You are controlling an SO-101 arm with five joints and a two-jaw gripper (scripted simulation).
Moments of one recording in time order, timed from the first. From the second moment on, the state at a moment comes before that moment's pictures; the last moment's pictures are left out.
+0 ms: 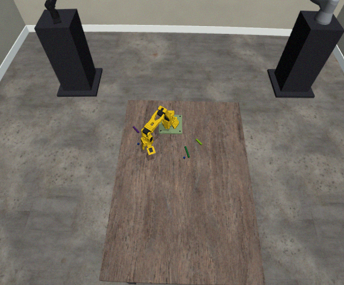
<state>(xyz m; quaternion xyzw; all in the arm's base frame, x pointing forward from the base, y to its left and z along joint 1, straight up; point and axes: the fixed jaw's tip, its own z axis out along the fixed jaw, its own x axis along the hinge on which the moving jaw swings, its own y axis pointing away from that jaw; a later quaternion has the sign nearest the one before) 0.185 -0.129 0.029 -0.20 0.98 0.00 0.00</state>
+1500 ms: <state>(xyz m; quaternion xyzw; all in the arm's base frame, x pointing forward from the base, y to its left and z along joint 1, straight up) 0.181 -0.126 -0.008 -0.20 0.98 0.00 0.00</state>
